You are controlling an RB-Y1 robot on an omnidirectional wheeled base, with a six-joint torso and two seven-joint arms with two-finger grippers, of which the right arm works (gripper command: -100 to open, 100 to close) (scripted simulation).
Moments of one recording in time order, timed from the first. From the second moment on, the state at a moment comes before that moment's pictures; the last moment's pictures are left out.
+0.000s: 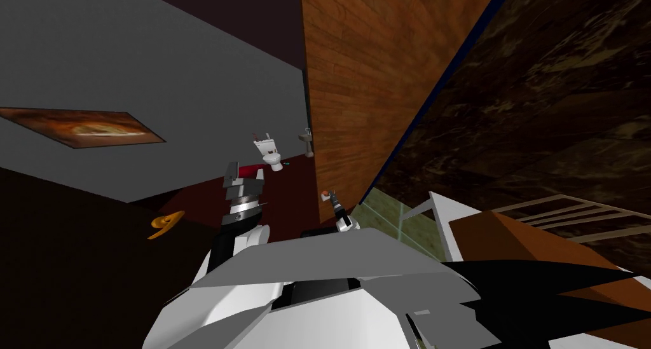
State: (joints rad) arm -0.10 -0.04 0.30 -0.70 -0.09 -0.77 0.04
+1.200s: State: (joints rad) arm -0.12 -0.03 0.17 -0.67 -0.14 -0.78 0.07
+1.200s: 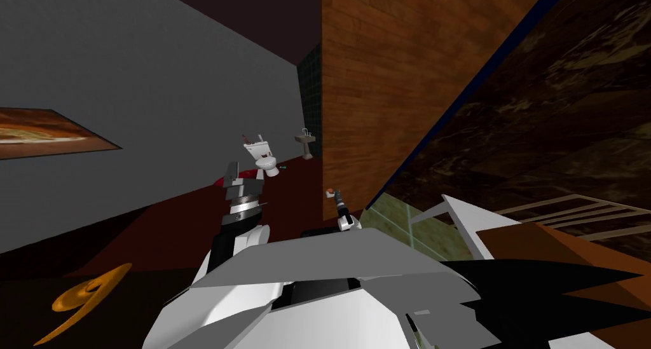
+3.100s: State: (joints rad) arm -0.13 -0.05 -0.06 -0.65 -0.24 -0.79 0.14
